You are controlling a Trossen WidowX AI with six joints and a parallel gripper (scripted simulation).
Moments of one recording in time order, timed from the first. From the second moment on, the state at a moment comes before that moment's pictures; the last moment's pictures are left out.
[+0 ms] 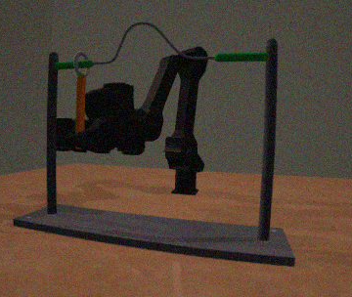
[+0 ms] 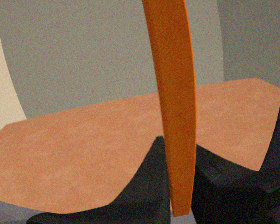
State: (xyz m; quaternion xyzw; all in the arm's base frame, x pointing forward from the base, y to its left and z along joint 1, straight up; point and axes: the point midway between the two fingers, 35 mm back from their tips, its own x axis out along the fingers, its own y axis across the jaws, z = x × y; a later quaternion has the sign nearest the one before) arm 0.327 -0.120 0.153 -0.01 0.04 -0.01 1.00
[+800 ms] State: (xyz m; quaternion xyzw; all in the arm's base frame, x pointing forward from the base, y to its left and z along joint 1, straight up) arm 0.328 -0.101 0.155 -0.01 0.03 0.00 1.00
